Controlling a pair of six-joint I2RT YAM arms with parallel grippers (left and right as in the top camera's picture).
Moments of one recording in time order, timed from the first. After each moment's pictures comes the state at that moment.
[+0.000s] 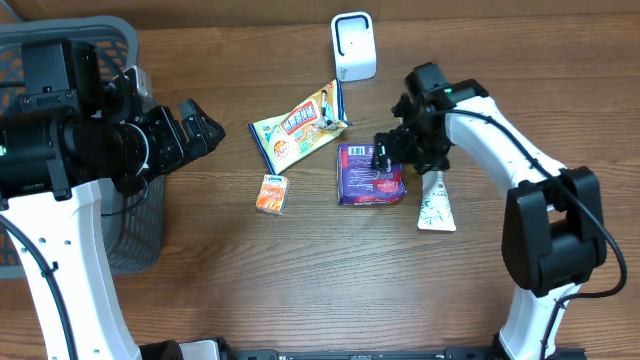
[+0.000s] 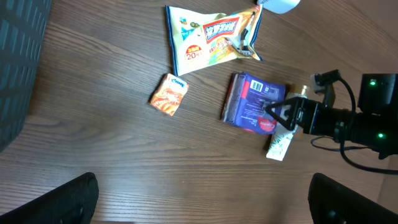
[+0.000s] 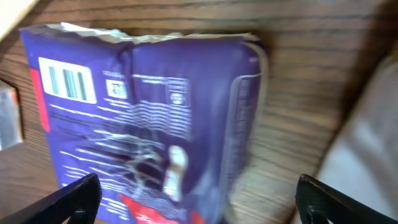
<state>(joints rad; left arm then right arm) 0.15 1.51 2.03 -1.69 0.34 -0.33 0.30 2.03 1.55 -1.00 -0.32 0.20</state>
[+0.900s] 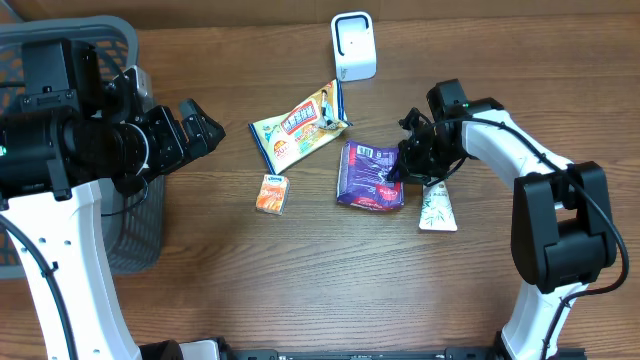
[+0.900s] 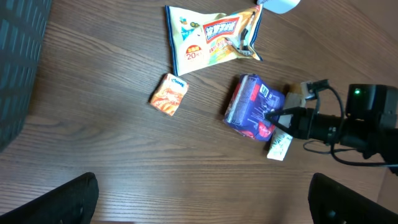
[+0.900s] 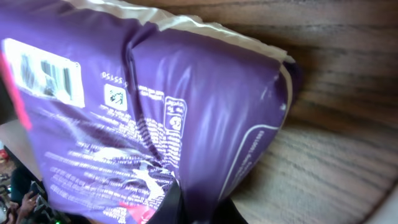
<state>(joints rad) 0.15 1.51 2.03 -1.69 0.34 -0.33 0.22 2.03 1.41 -0.89 -0.58 0.15</state>
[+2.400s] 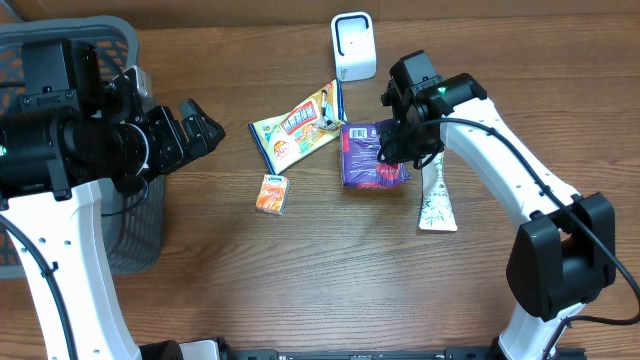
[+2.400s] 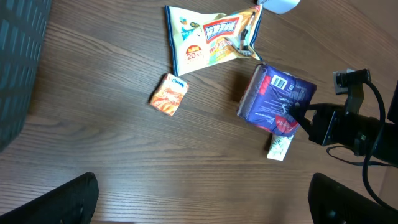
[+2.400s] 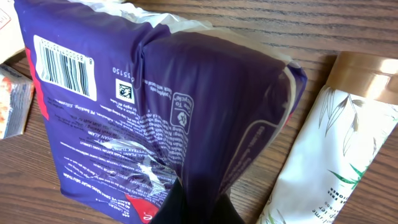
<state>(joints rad) 0.15 1.51 2.03 -1.69 0.34 -0.33 0.39 1.92 1.62 -1.06 -0.14 0.17</state>
